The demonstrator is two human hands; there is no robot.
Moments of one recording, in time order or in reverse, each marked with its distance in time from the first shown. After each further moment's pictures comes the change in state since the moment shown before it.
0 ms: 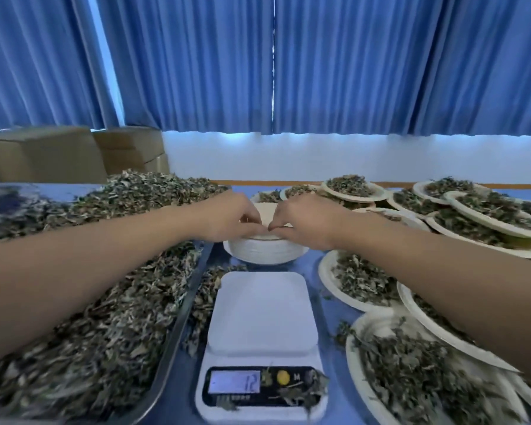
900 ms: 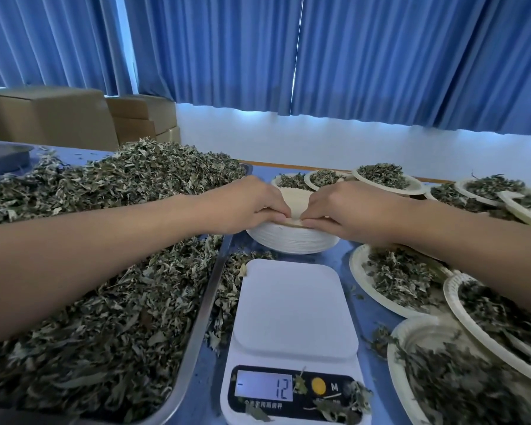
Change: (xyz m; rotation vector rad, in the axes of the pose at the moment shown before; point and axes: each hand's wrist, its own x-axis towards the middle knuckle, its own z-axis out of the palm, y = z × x) left_hand -0.015 -0.020 0.016 -0.059 0.137 0.272; right_hand -0.005 -0.001 -0.009 -0.128 0.003 -0.257
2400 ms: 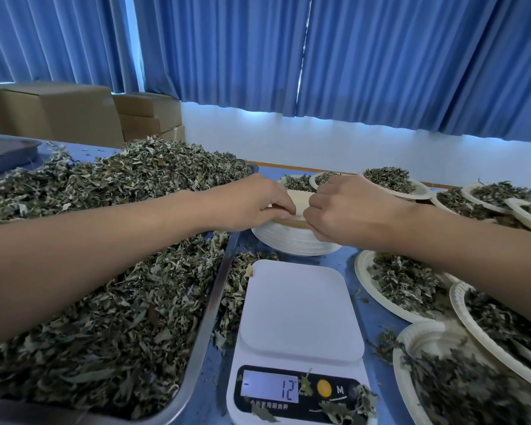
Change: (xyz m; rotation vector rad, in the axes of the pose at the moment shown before) left_hand -0.002 -0.001 -0.004 -0.053 0.029 -0.051; right_hand 0.011 -0.006 0.008 -0.592 0.233 -0.121
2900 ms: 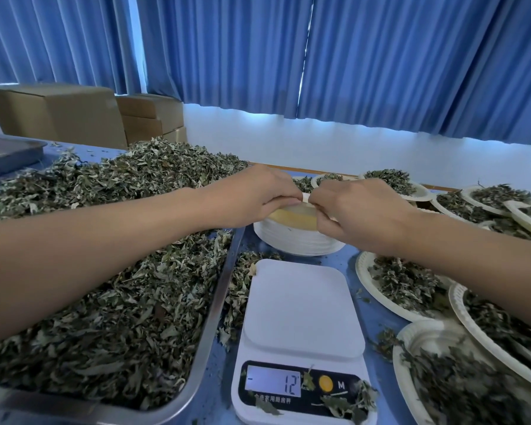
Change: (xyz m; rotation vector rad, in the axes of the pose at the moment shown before) left_hand -0.010 0.021 -0.016 0.118 0.128 0.096; right_hand -0.007 -0.006 -0.015 0.329 -0.059 0.354
